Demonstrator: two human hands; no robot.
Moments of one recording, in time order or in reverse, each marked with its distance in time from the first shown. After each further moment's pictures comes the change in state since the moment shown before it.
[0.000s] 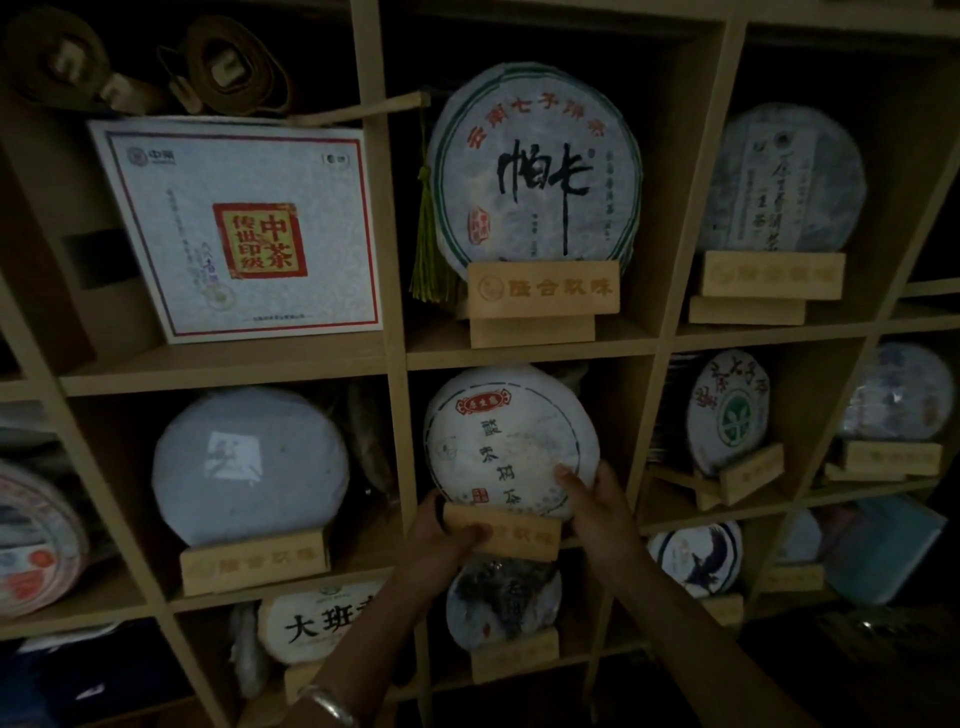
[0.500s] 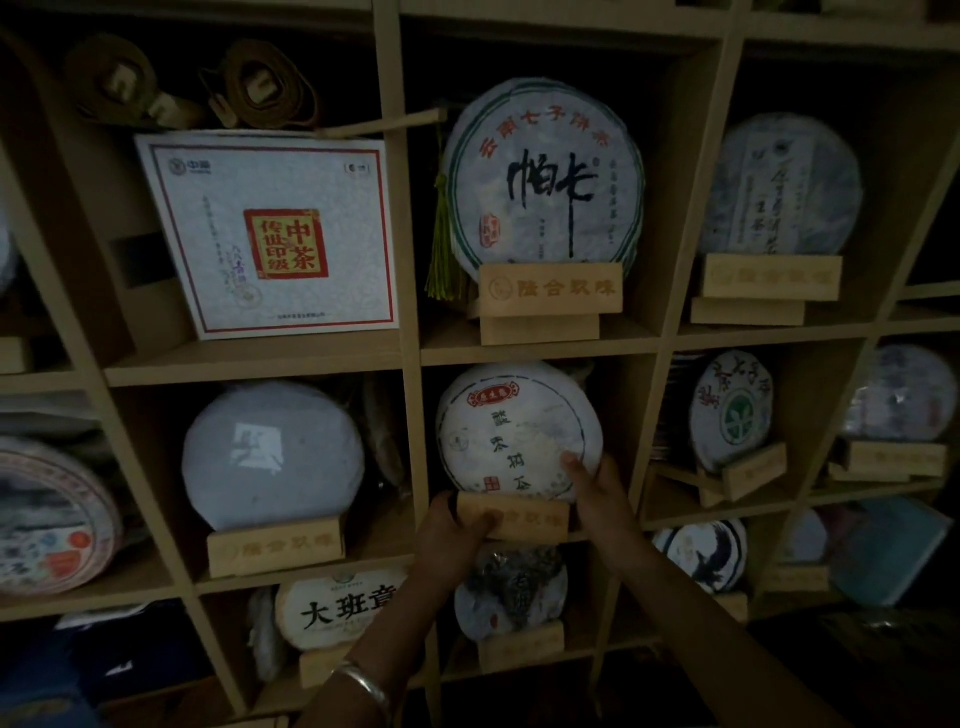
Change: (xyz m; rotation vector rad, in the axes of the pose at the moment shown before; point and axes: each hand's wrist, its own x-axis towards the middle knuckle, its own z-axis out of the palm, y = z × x) left_hand -0.006 0.002 0.008 0.285 0.140 0.035; right_hand 0.007 0.001 0.001 -0.110 0.019 0.013
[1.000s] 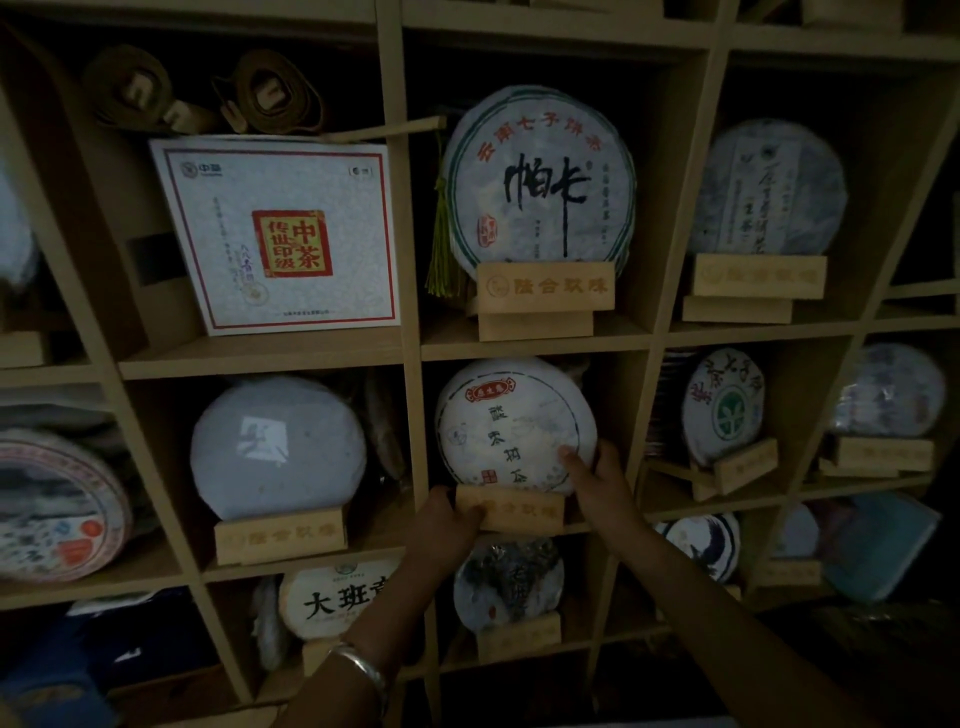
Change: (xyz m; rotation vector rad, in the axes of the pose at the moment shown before) left_hand -0.002 0.008 -0.008 0.264 -0.017 0.001; right_hand -0.002 -0.014 -0.006 -0.146 0.008 -0.060
